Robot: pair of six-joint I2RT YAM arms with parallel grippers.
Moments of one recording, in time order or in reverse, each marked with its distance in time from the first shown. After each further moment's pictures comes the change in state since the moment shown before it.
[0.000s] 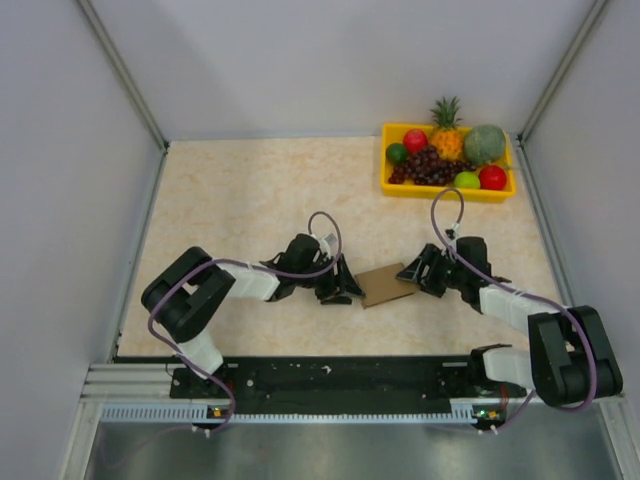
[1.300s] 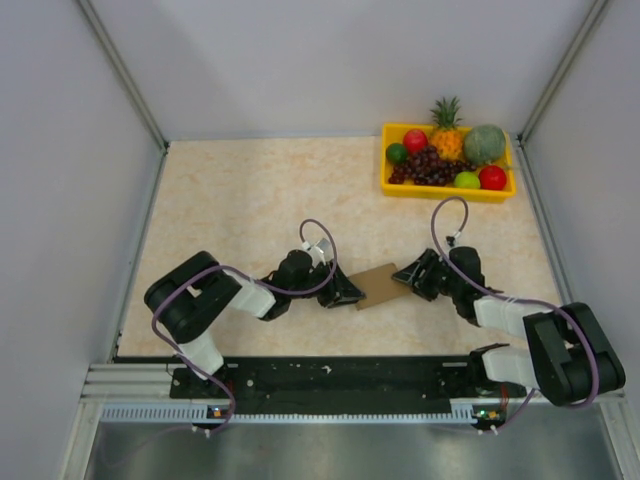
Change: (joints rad) left arm -0.059 0.010 -0.215 0.450 -0.117 -0.203; right arm 0.087 0.010 -0.111 0.246 0.105 0.222
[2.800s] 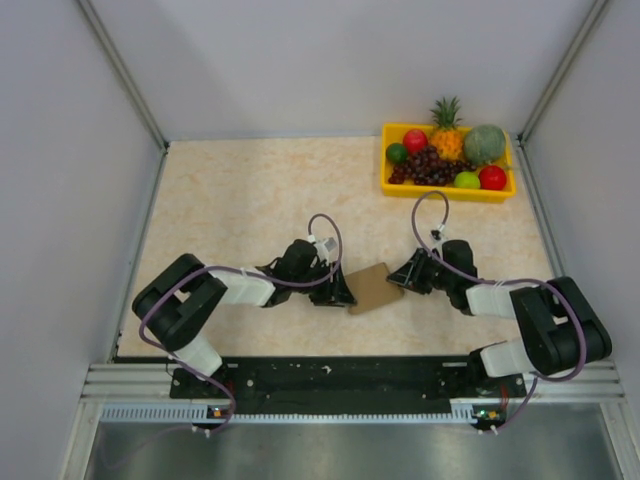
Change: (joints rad) left arm 0.040 -0.074 0.115 -0.451 0.049 0.368; right arm 0.021 0.155 0.066 0.068 -0.083 -0.162
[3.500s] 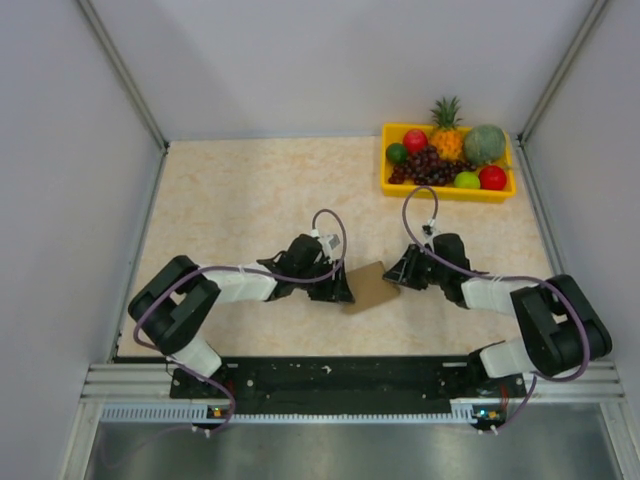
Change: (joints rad) left arm -0.011 -0.011 0.093 -0.202 -0.103 0.140; right arm 0.058 0.013 0.064 -0.070 0.056 -0.037
